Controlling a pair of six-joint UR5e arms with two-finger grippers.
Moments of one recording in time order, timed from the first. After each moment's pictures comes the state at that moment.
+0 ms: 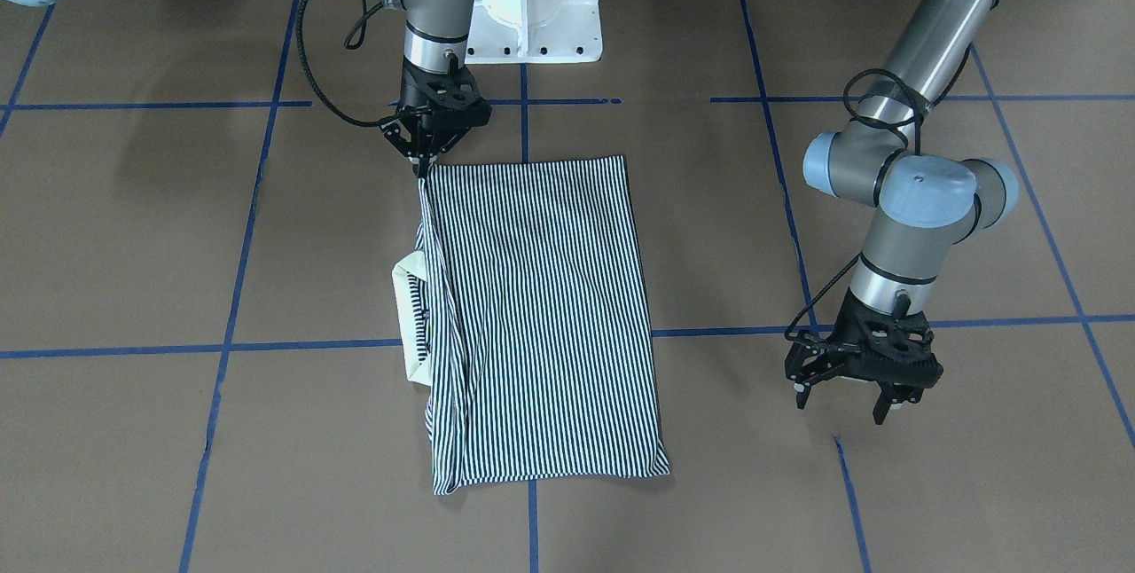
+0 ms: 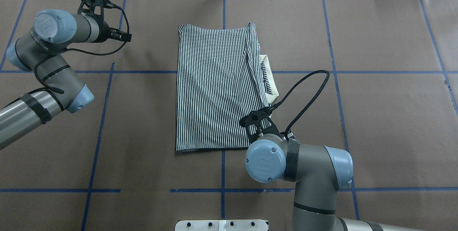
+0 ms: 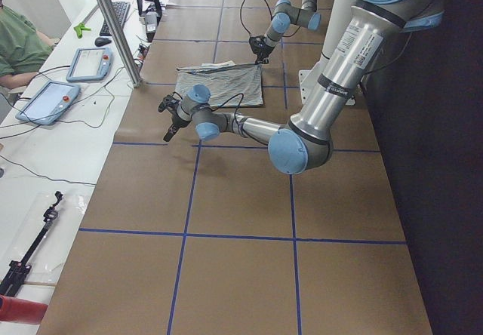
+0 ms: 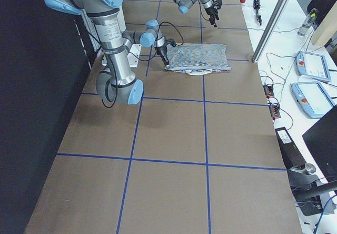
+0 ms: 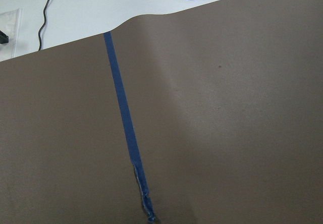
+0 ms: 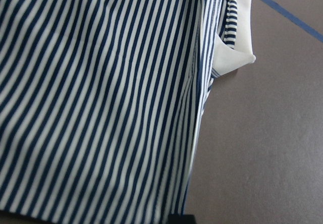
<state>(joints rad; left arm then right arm) -0.88 -2.10 -1.18 -2.44 -1.70 -0.71 0.24 -1.06 1.85 -1.80 1.35 1.00</state>
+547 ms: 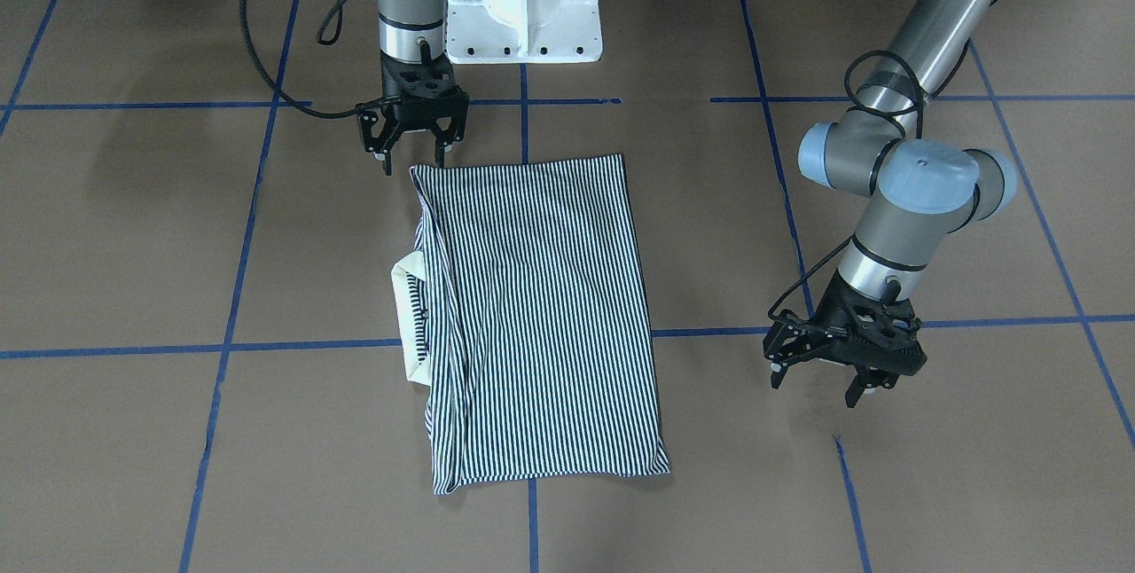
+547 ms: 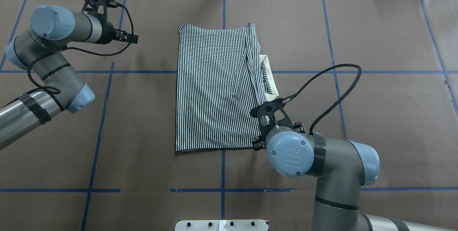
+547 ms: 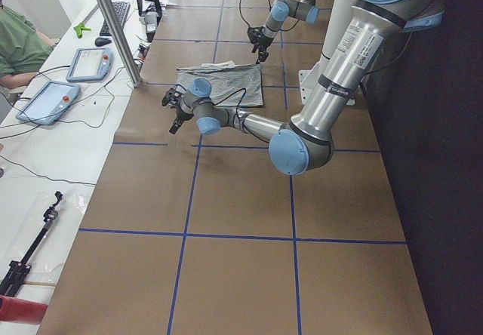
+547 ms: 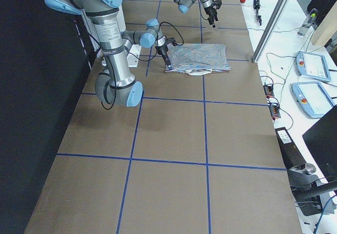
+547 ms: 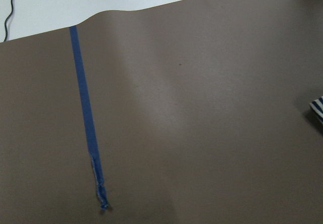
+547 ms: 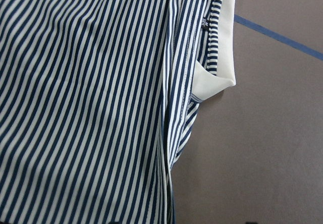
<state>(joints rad) -0.87 -2.09 -1.27 -2.42 -1.82 -0.80 0.29 -1.16 1.95 -1.61 1.39 1.02</state>
